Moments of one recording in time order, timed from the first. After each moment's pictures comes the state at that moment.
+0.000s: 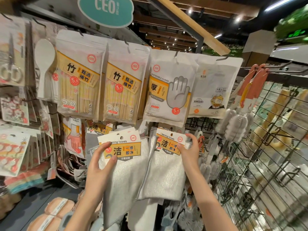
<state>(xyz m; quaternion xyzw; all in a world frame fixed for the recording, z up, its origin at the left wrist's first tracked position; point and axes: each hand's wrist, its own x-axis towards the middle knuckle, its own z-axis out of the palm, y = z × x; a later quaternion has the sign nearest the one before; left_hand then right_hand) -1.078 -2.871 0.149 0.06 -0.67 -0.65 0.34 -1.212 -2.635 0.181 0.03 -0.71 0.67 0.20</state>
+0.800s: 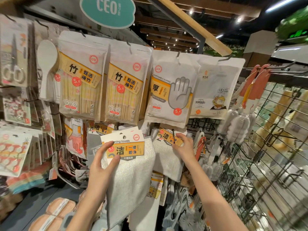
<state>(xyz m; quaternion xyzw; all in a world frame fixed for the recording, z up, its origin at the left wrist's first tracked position) -1.079 -2.870 0.155 0.05 -0.67 -0.65 0.34 -1.240 -2.642 0.187 0.05 -0.84 0.53 0.10</state>
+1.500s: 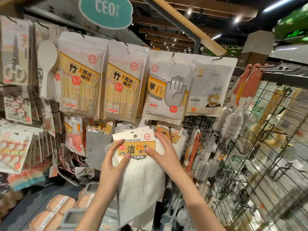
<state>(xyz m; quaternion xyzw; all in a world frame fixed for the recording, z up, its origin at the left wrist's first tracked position) -1.070 -2.837 0.161 0.01 -0.66 -0.69 0.31 -1.142 -2.679 0.205 0.25 -0.82 0.51 0.08</state>
